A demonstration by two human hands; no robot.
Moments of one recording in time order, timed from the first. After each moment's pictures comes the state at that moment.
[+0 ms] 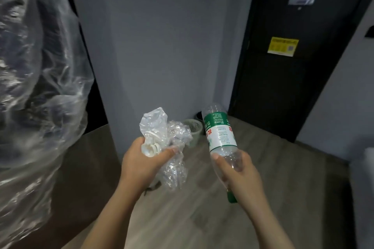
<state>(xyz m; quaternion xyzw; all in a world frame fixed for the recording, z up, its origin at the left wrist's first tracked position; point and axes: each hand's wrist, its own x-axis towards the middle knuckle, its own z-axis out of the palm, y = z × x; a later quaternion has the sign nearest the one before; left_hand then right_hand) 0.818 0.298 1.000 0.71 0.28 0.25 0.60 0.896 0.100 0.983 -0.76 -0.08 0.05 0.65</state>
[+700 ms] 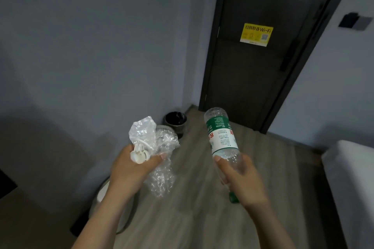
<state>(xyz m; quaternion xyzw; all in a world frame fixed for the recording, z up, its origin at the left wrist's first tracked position) 1.165 0.457 0.962 0.78 0.22 0.13 0.58 1.211 0.224 0.956 -0.80 0.05 0.03 0.60</state>
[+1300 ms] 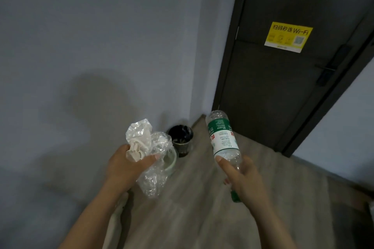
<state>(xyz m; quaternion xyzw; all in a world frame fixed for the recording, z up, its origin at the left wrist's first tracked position) 1.483 0.489 0.930 0.81 0.30 0.13 0.49 1.550 0.227 0.938 -0.81 0.01 0.08 0.57</state>
